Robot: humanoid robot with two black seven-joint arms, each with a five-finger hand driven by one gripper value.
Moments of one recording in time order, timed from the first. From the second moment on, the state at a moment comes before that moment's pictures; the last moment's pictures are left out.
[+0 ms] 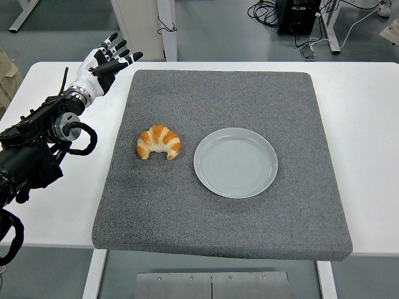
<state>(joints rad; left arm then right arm) -1.02 0.15 -0.54 -0.35 0.12 -0.20 -0.26 -0.14 0.00 0.02 0.13 -0.10 0.03 0.41</state>
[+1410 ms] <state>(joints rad) -1.02 0.17 -0.54 -0.41 0.14 -0.18 -0.26 -0.15 0.00 0.02 0.13 -0.10 0.03 0.41</state>
